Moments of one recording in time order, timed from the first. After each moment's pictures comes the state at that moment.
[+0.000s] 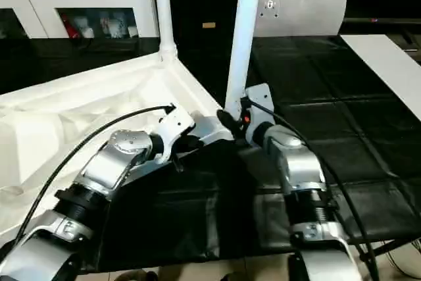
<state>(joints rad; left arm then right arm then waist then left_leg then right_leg) -0.60 0.16 -0.29 0.44 0.11 0.38 -0.78 -0.54 -0.21 -0.03 0.39 0.12 0.43 0.59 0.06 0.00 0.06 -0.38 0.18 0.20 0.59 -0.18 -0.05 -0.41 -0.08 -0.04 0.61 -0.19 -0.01</state>
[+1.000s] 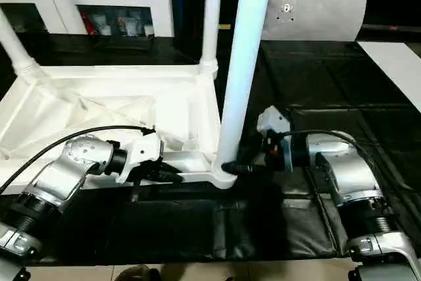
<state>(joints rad) -0.50 0.44 -0.35 0.36 0.00 0.09 -1.26 -0.46 -0.55 0.14 0.33 0.23 0.27 1.35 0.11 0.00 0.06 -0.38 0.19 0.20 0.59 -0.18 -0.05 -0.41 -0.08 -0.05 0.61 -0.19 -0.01</state>
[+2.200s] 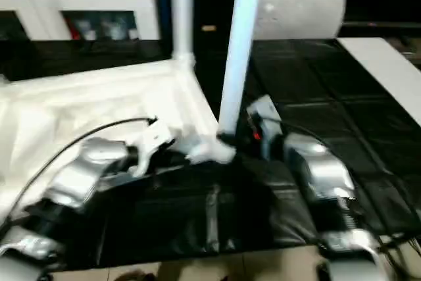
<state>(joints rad) -0.50 0.23 -0.28 0.30 0.06 0.44 -0.88 -0.52 -0.29 0.01 0.36 0.17 0.52 0.78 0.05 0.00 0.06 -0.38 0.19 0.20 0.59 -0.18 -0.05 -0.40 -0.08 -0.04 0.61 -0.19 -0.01</state>
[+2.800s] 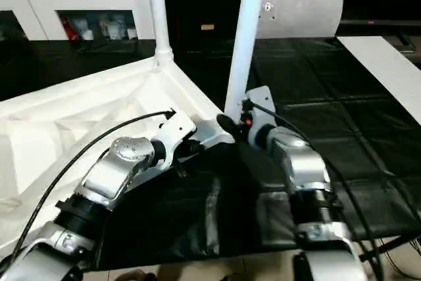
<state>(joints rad) -0.54 0.14 -0.30 0.33 0.12 0.46 -0.72 -0.53 -0.22 -0.02 0.39 0.13 0.46 0.63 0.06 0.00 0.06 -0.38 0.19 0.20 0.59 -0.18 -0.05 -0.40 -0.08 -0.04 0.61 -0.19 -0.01</state>
